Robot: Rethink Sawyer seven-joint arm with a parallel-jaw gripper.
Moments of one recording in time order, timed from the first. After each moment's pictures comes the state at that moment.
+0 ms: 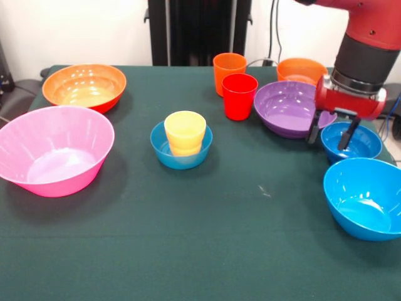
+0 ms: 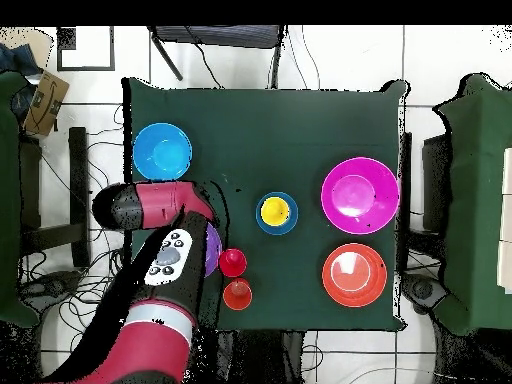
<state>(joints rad) 0.28 -0.38 -0.24 1.42 0.13 0.45 2.09</state>
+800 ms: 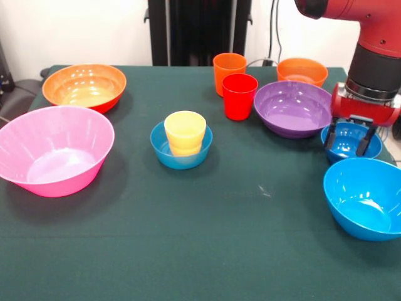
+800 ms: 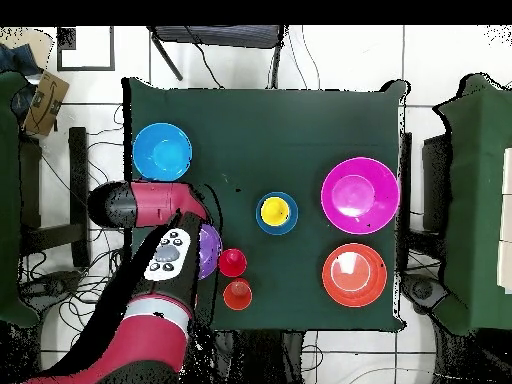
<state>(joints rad) 0.29 -0.36 -0.21 1.43 0.22 0.43 2.09</state>
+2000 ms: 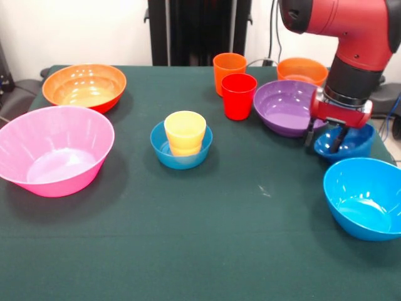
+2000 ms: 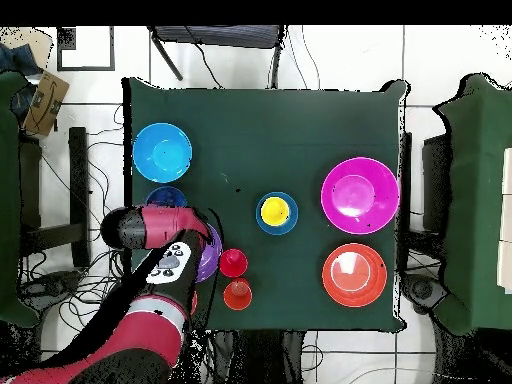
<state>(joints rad) 0.31 -0.31 -0.23 1.54 0.23 0.33 2.09</state>
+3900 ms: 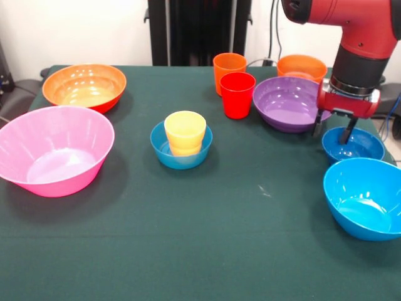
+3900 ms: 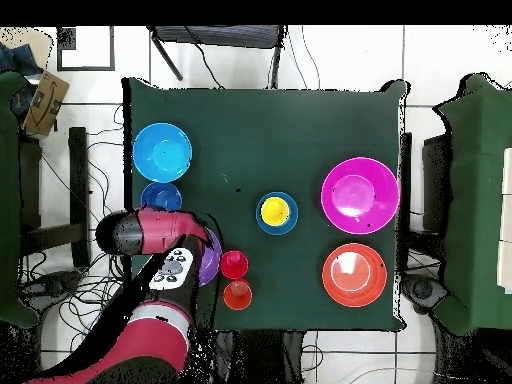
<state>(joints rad) 0.29 -0.37 -0.17 1.59 0.23 0.31 2.09</state>
